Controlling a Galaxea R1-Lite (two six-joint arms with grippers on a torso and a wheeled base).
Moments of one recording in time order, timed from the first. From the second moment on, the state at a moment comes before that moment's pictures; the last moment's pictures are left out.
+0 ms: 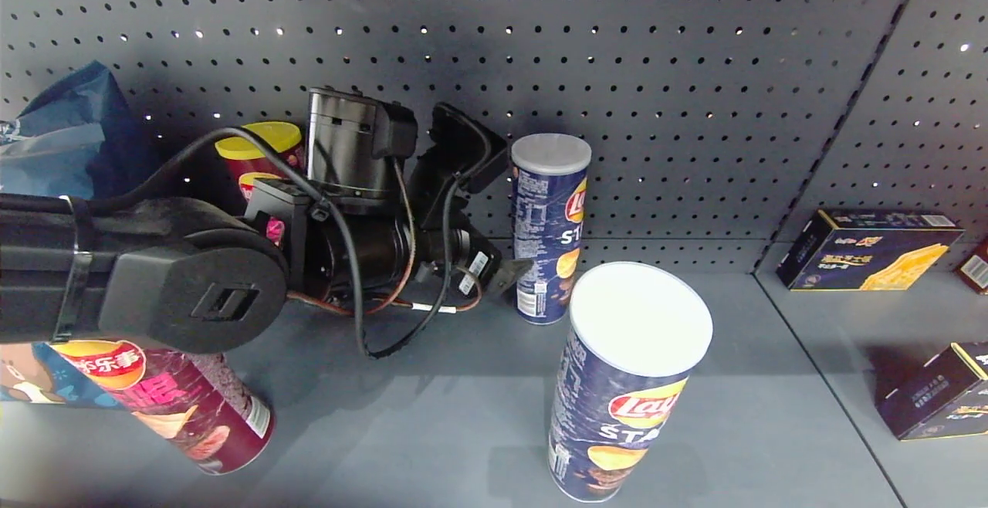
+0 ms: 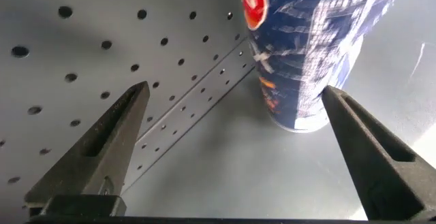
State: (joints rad) left arm -0.61 1.81 -1.24 -0.23 0.03 0.33; right arm 0.00 0.00 0.00 -0.01 0.02 -0.01
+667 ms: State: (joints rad) left arm -0.61 1.68 -1.27 -0.15 0.03 0.34; right arm 0.00 0.00 0.00 -0.01 0.02 -0.01
